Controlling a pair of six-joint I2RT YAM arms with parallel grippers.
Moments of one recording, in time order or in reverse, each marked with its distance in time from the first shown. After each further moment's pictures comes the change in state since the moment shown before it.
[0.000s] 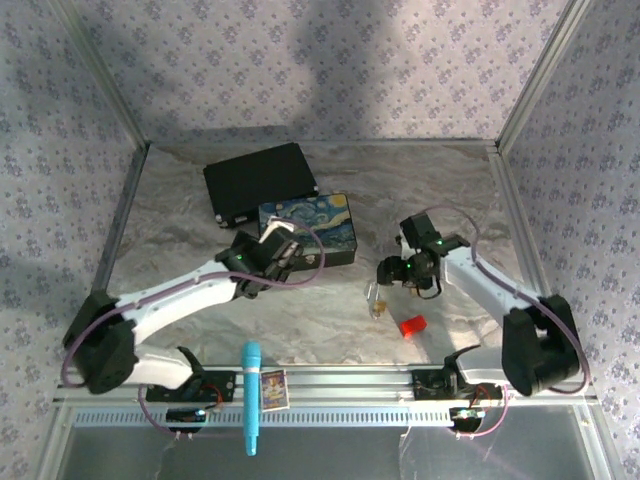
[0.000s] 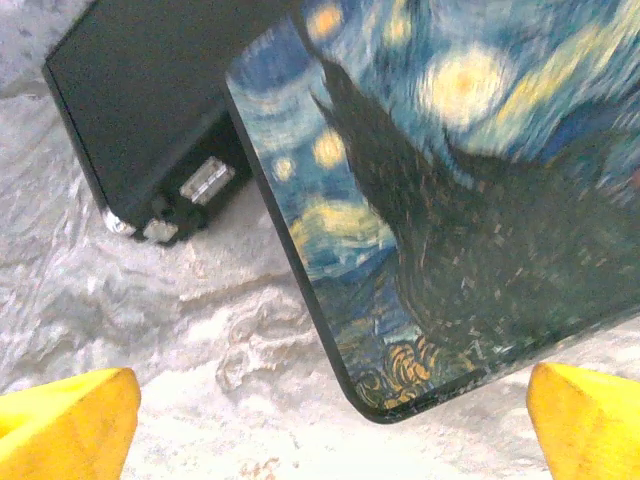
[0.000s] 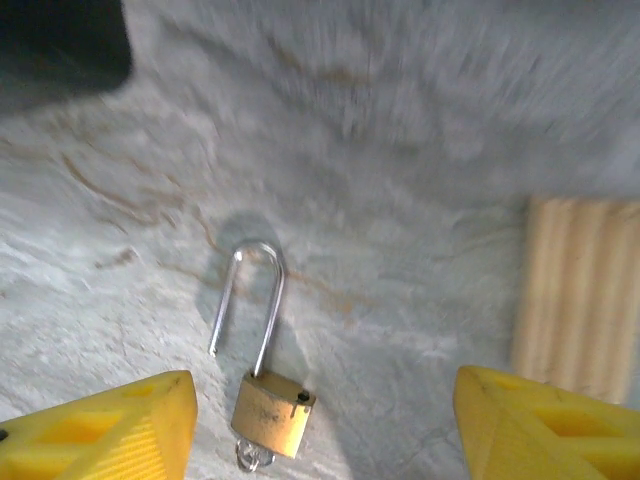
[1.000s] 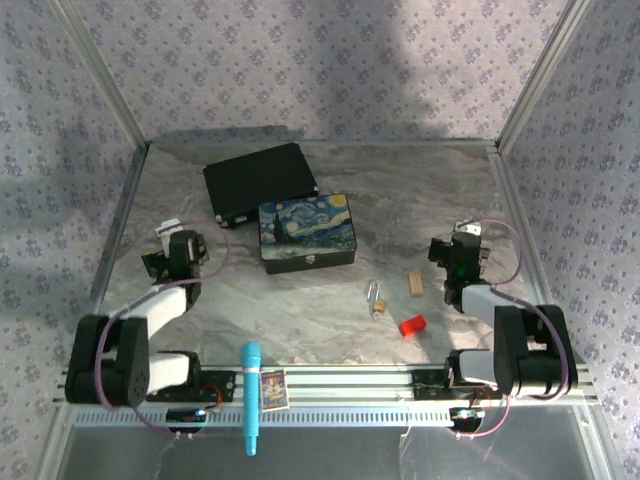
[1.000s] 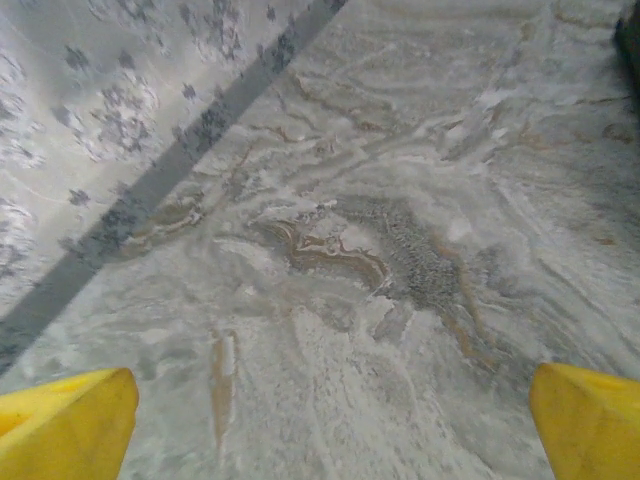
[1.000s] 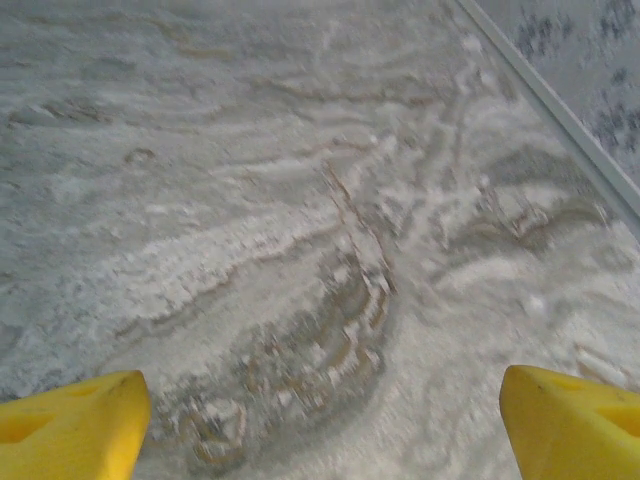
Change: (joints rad) left arm 0.805 -0.021 -0.504 0.831 0.075 0.013; right arm -0.362 0.013 -0.475 1.155 0.441 -0.308
